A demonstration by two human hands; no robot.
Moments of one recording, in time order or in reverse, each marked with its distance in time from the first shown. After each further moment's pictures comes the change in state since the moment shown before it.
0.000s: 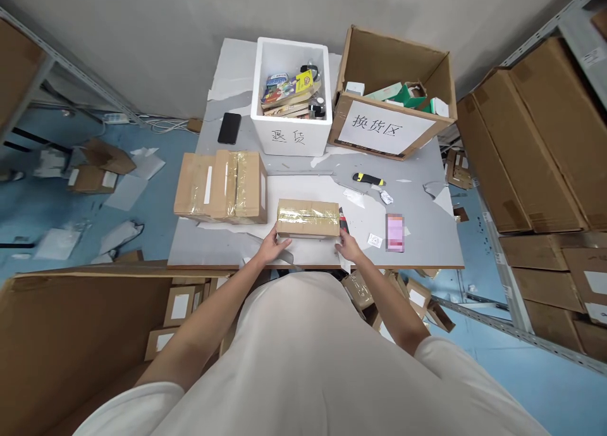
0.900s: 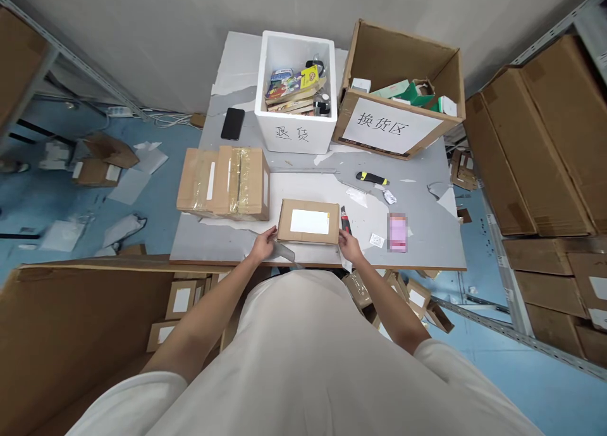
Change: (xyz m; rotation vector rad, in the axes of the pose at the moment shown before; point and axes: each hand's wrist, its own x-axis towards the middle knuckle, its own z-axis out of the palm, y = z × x) left_hand 0.011 -0.042 -0.023 -0.015 0.080 -0.104; right_hand 0.001 0.008 0.011 0.043 0.052 0.053
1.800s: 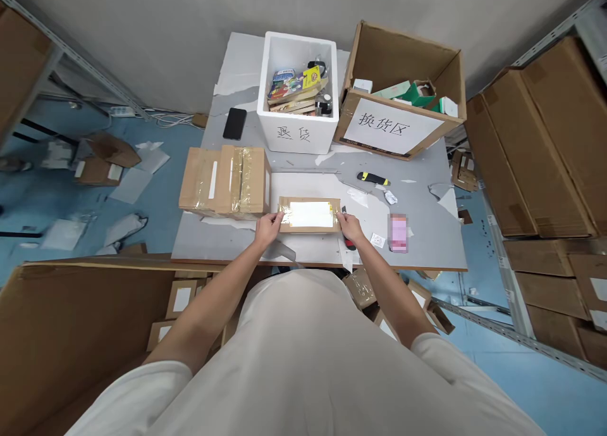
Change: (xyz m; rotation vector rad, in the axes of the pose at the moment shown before) left_hand 0.005 0.088 0.005 0.528 0.199 0.168; right_hand 0.038 -0.061 -0.014 -0.290 0.078 -0.017
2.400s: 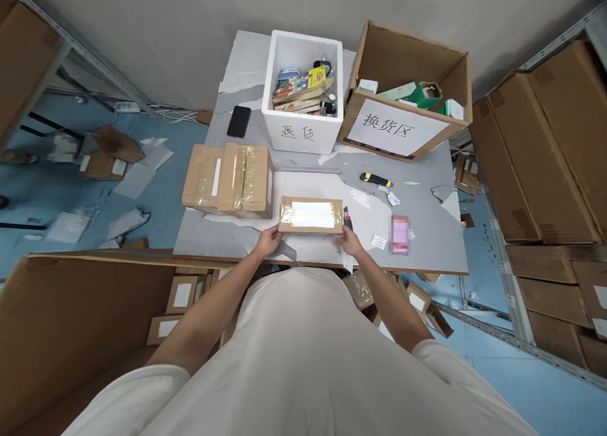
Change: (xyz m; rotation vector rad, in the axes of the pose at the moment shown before) left_hand -0.023 -0.057 0.031 -0.532 -0.220 -0.069; right_hand -0.019 0.050 0.028 0.346 -0.178 -0.052
